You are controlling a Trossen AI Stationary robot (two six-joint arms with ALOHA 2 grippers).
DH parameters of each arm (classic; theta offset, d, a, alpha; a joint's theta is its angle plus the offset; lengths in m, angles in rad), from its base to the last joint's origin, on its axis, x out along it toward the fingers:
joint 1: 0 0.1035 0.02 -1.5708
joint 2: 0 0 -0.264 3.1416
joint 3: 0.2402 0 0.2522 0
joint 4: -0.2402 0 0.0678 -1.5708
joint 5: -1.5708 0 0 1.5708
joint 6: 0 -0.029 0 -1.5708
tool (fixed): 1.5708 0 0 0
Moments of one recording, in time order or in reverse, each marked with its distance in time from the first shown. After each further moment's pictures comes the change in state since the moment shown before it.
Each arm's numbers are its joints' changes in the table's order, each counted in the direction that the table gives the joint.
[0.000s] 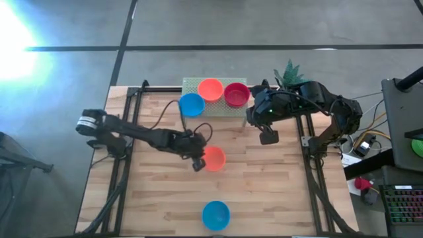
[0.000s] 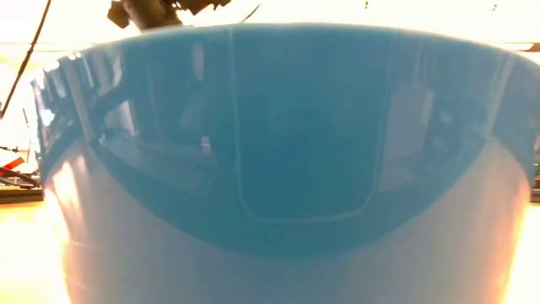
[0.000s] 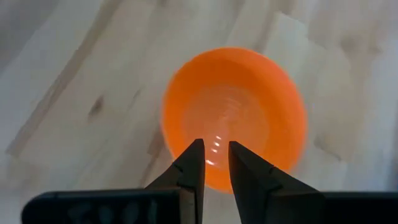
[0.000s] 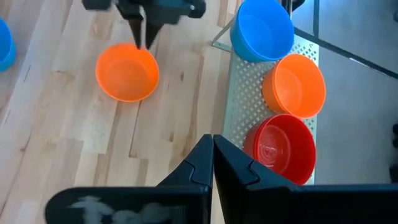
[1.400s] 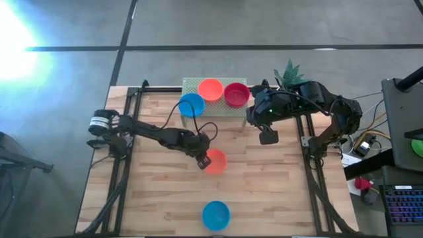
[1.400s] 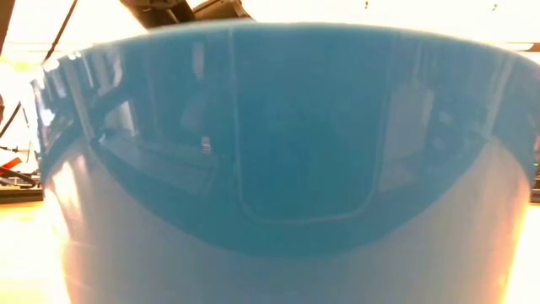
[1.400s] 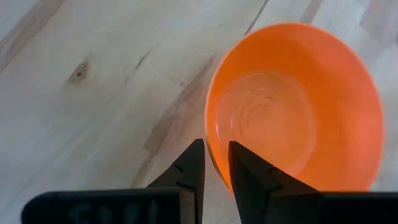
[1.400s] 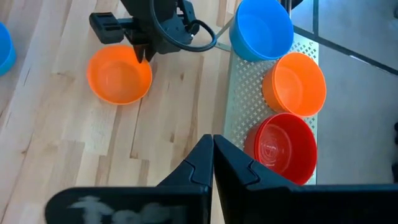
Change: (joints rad) left arm 0.078 0.146 0.015 0.037 -0.114 0.106; right arm -0.001 0.000 0.000 0.001 -0.001 -0.014
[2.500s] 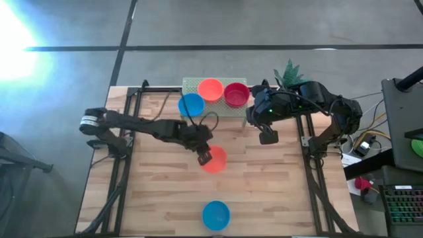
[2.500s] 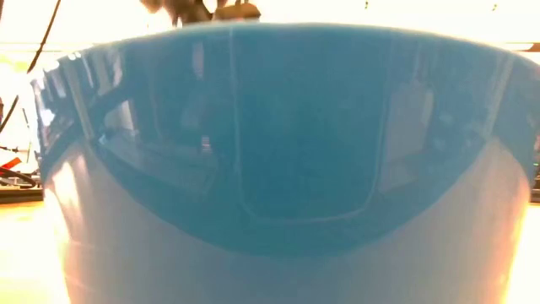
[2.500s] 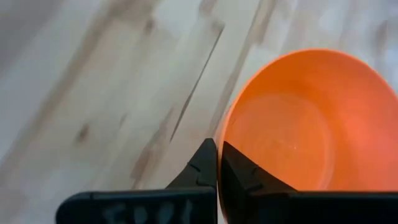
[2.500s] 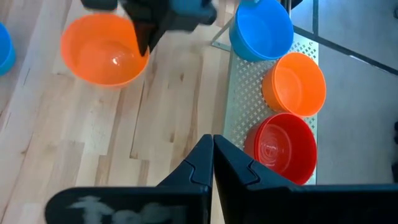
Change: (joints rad) left arm 0.012 -0.099 0.164 -0.150 -0.032 -0.115; right arm 0.000 0.000 0.000 0.000 0.000 0.000
